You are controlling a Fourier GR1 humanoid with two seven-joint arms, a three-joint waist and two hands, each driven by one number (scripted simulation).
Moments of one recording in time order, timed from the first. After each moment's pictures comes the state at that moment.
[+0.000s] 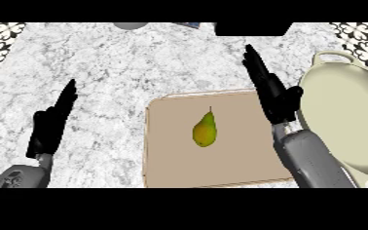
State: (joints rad) left arm -0.11 0.45 -0.17 -1.34 0.14 0.22 0.01; right arm -0.38 -0.24 0.29 -1.38 -0.21 -0.21 0.01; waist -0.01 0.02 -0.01
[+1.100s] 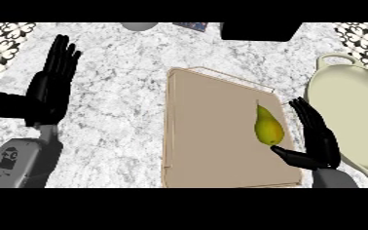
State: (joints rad) left arm -0.28 0.34 -0.05 -1.51 0.30 0.22 -0.02; right arm -0.15 -0.29 0.03 -0.90 -0.23 0.20 -1.04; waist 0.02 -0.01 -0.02
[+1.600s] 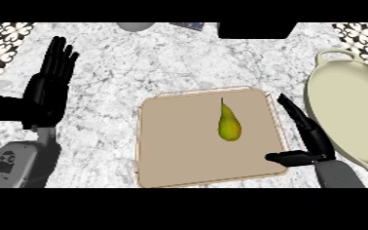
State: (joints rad) left arm -0.26 0.33 -0.03 -1.53 0.28 0.21 0.00; right arm -0.22 -0.36 0.12 -0.85 0.00 0.16 -0.99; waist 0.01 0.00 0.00
